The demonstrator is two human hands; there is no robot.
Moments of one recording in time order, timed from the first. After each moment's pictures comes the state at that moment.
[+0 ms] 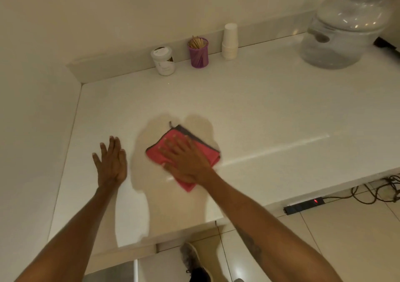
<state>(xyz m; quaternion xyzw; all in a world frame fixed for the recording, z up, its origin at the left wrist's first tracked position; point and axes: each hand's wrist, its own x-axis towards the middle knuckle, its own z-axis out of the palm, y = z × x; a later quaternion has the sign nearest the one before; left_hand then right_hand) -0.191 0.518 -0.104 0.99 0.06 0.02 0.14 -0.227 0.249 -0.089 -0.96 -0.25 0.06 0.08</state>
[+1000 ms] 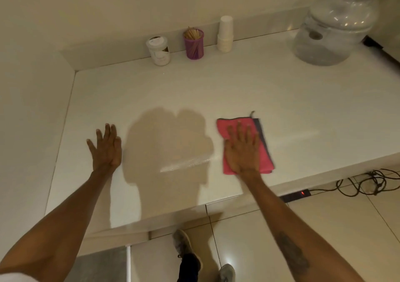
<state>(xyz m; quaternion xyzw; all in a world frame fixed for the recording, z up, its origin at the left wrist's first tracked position) -0.192 0.518 -0.098 0.99 0.06 -0.01 0.13 -0.282 0.110 -0.097 -0.98 0.11 0.01 0.14</state>
